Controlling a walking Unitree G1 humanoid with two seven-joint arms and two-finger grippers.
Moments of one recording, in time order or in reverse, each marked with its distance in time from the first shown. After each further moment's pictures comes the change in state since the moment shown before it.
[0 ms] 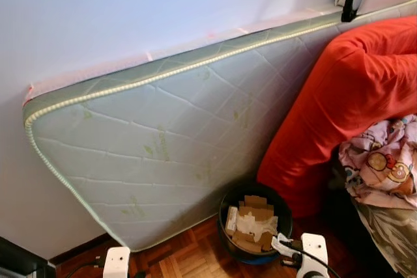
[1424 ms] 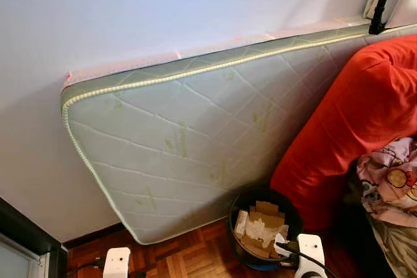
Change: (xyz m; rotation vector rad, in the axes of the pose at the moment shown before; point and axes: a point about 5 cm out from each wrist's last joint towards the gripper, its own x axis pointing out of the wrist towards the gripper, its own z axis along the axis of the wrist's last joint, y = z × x) left arm -0.001 0.000 -0.003 -0.006 0.008 0.002; right arm 0.000 0.003 0.000 -0.026 0.000 0.020
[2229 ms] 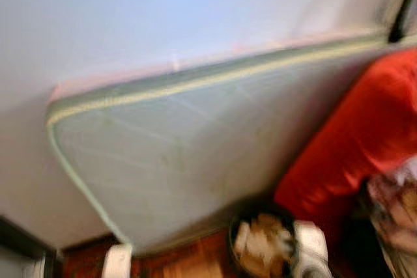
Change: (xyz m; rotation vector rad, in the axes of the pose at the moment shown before) left arm -0.005 0.006 -0.014 -0.009 0.042 0.016; right arm 0.006 0.019 0.023 -0.003 -0.064 0.053
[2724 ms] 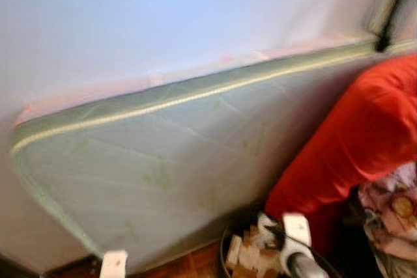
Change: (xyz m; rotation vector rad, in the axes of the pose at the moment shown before) left arm 0.002 -0.002 0.012 0.001 -0.049 -0.014; right arm 0.003 0.009 0.013 -0.014 -0.048 0.052
